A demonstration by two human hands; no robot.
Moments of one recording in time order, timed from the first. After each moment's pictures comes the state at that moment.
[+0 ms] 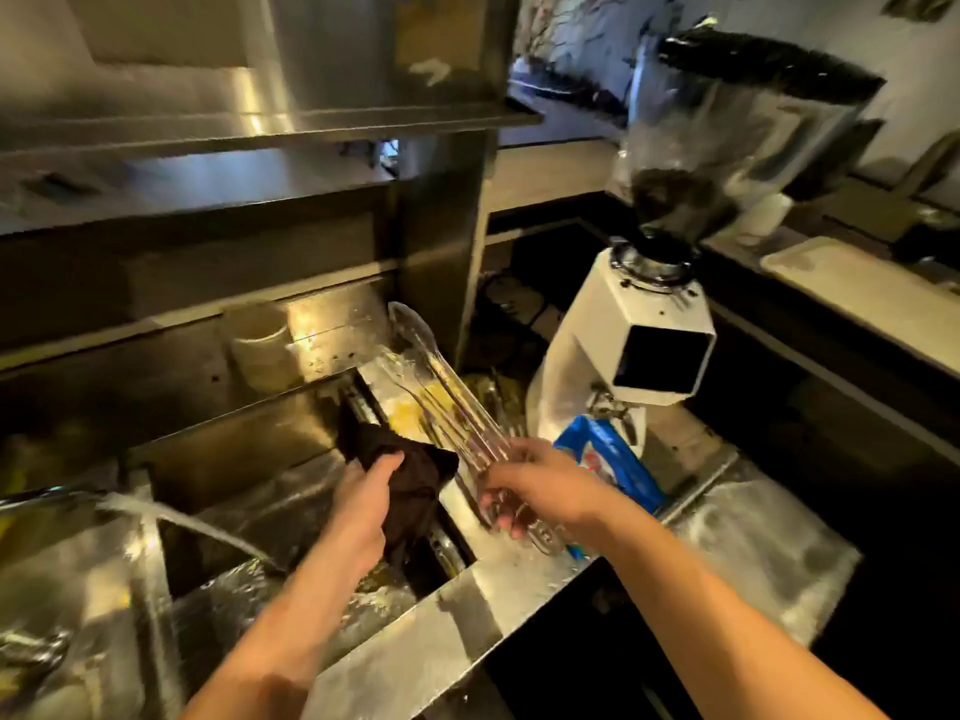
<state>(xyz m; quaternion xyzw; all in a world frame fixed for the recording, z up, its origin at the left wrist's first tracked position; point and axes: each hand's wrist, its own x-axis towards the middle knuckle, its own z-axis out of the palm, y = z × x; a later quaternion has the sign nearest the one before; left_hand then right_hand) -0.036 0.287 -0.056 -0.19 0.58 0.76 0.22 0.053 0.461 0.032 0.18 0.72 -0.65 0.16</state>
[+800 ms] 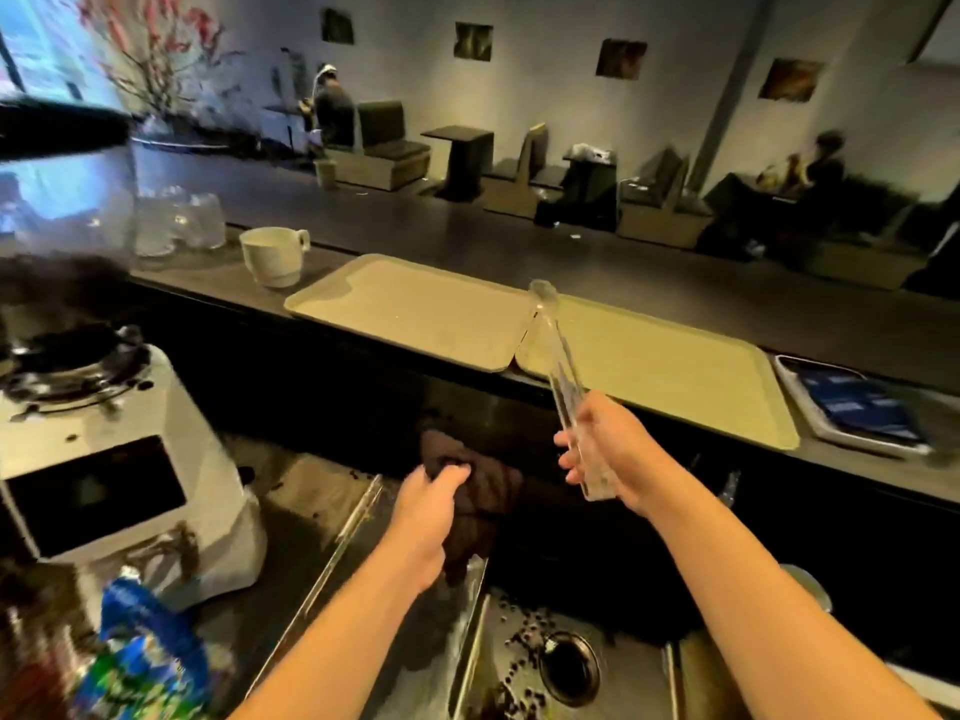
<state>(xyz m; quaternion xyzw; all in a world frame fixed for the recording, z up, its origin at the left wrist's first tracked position) 0.224 0.779 0.020 0.12 0.56 0.67 0.48 0.375 0.889 0.112 0.52 0.56 -0.60 -0.24</state>
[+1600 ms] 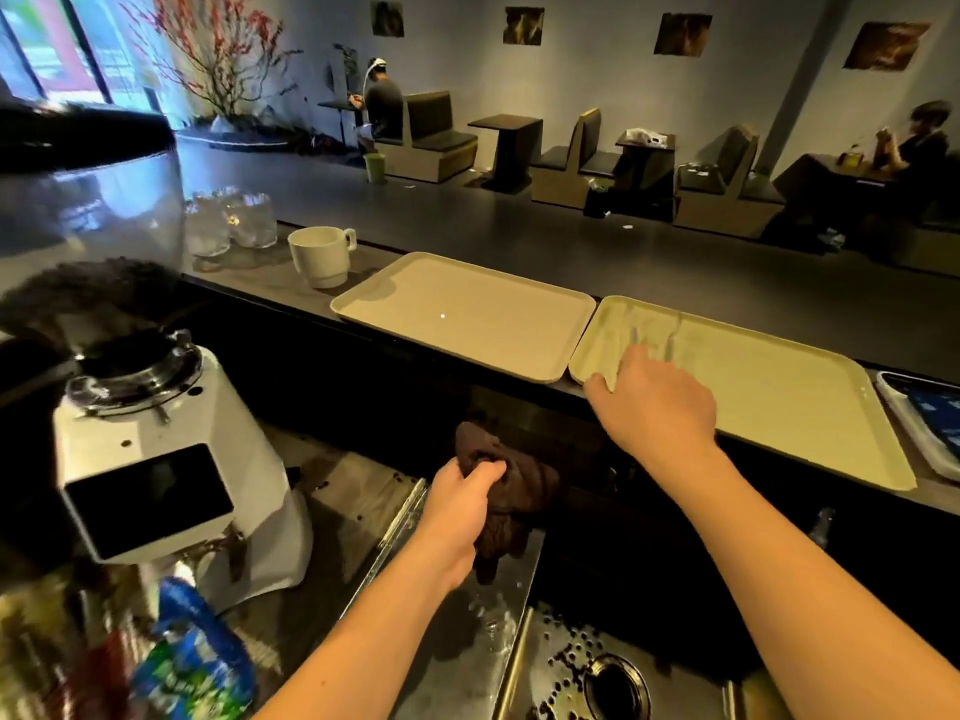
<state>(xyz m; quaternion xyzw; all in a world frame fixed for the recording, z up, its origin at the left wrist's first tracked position) 0.194 0.795 0.025 0.16 0.58 0.65 0.46 0.324 0.939 0.122 0.56 0.81 0.05 -0.17</state>
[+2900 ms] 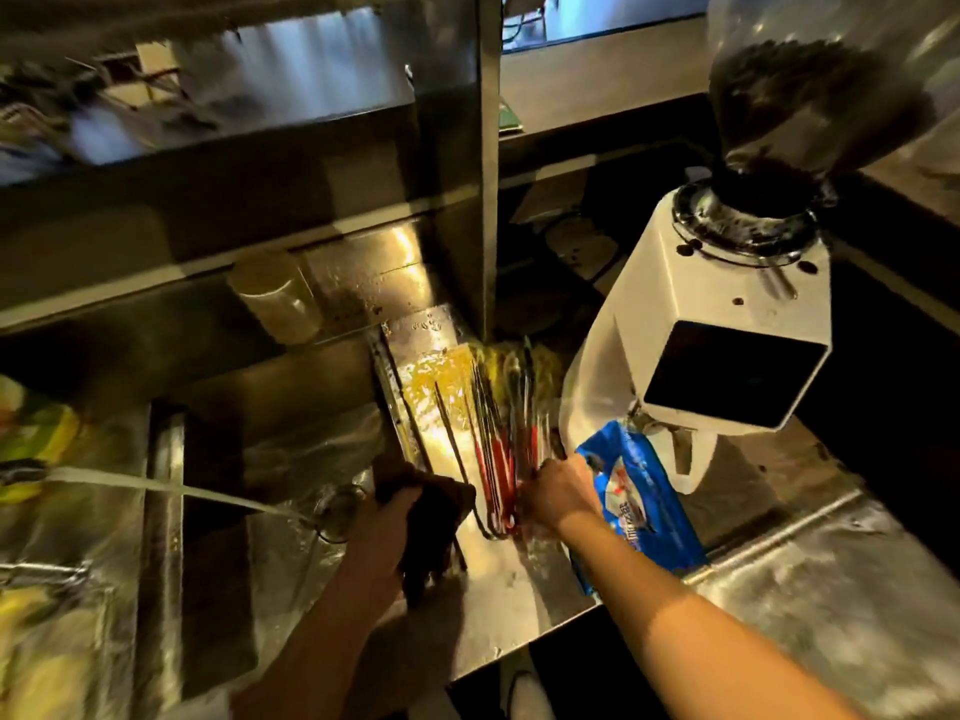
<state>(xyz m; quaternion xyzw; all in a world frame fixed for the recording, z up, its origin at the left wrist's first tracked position) -0.023 0.362 -0.128 -0.29 0.64 0.68 0.21 -0.026 0.568 -0.142 0.29 0.89 -0.30 0.20</state>
